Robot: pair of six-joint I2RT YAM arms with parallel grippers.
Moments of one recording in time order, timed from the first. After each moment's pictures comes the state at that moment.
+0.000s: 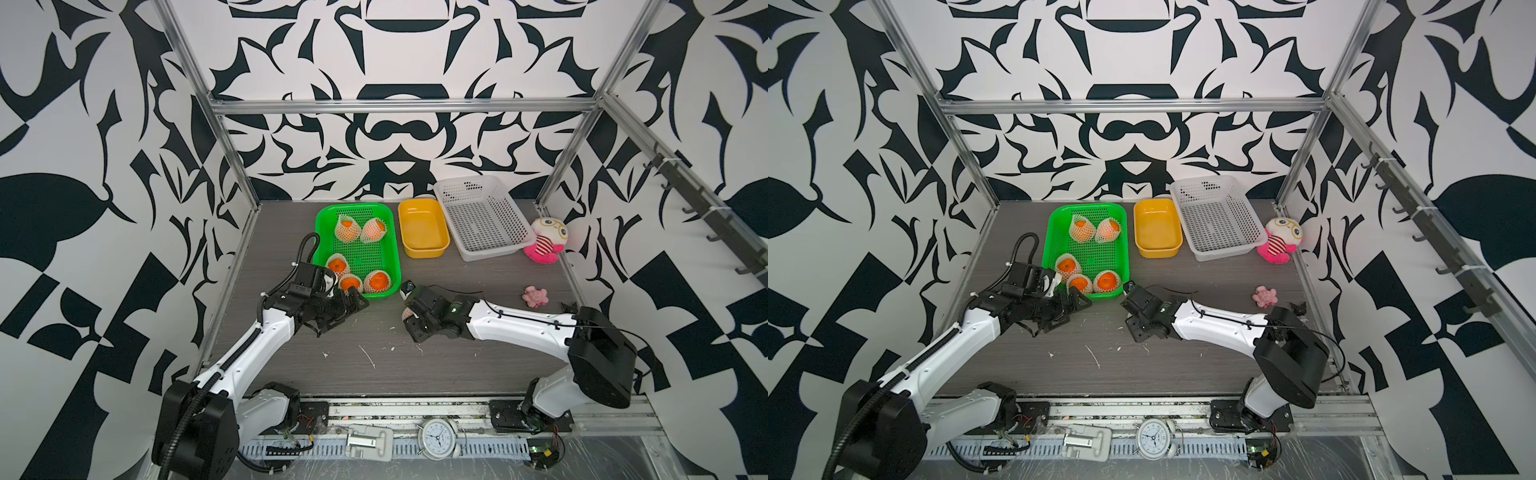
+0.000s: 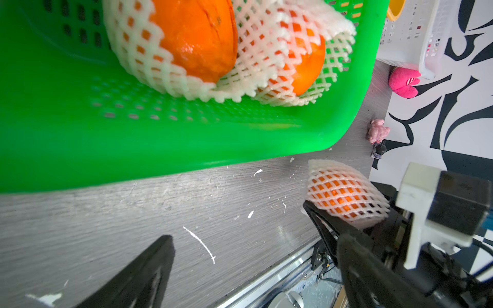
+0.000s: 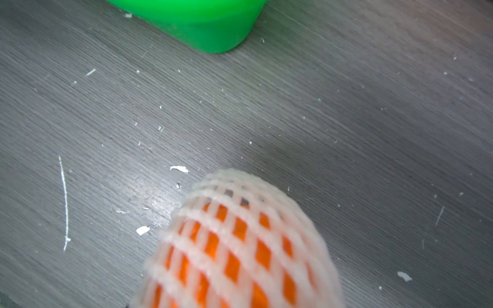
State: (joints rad) left arm -0.33 1.14 0.72 -0.58 0.51 -0.71; right arm 0.97 1.54 0.94 -0.50 0.14 0.39
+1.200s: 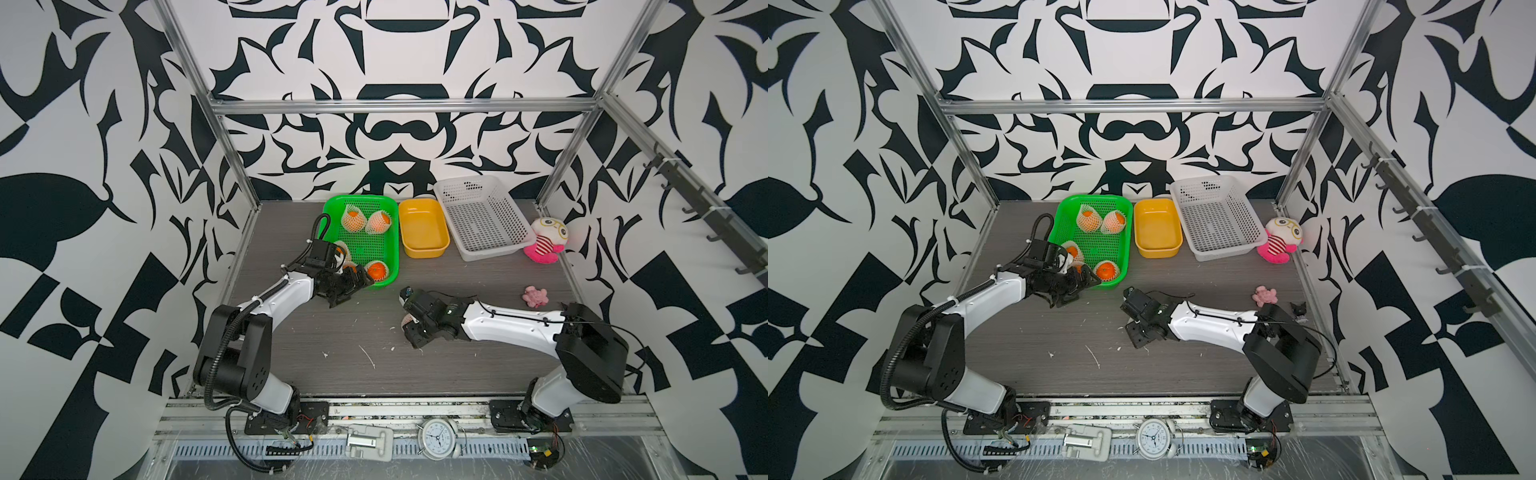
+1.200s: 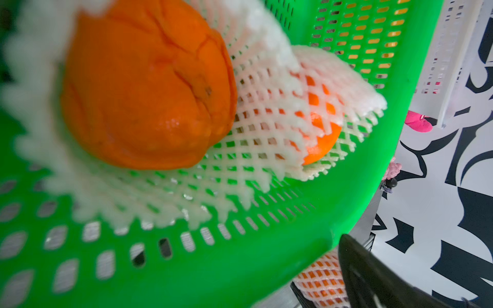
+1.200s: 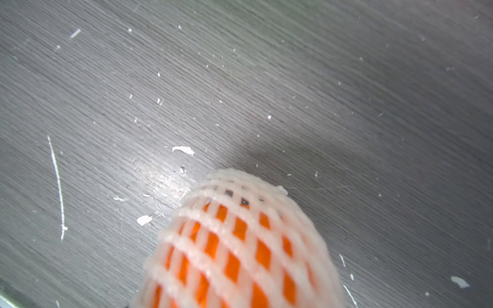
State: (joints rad) left arm -0.30 1.52 0.91 -0.43 0.50 -0.67; right arm 0.97 1.59 0.92 -0.50 0.06 0.42
